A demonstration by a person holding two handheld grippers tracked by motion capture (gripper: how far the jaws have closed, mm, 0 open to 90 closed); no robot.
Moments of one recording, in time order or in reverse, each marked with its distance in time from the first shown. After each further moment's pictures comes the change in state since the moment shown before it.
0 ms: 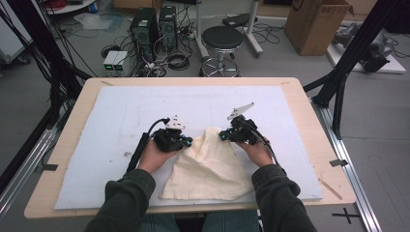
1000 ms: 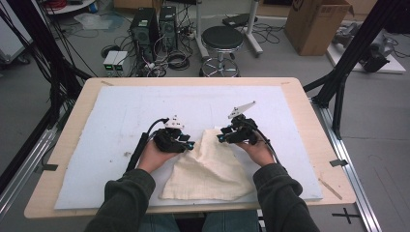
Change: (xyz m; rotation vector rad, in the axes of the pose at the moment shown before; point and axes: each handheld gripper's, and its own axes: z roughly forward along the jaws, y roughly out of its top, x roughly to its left) left arm 0.002 -0.003 0.010 0.020 -0.041 -0.026; right arm -0.001 0.002 0.003 -0.012 0.042 0.010
